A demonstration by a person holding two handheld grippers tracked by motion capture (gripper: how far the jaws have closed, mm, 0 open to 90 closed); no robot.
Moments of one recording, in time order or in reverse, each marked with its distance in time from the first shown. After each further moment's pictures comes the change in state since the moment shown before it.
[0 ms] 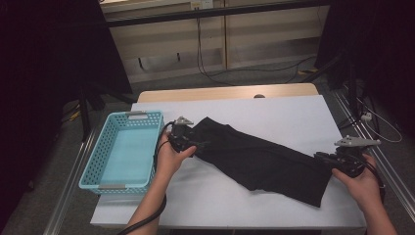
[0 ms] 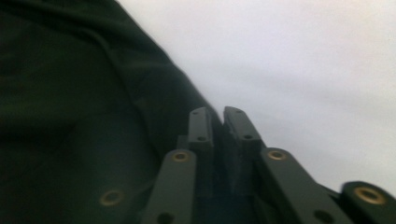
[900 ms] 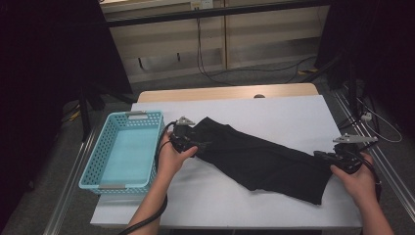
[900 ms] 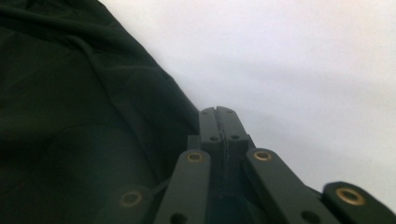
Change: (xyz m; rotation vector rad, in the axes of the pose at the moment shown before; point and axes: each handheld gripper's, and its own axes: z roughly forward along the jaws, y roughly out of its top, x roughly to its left) left arm -0.002 0.001 0.001 0.004 -0.013 0.010; right arm -0.010 0.004 0.012 0.005 -0.007 0.049
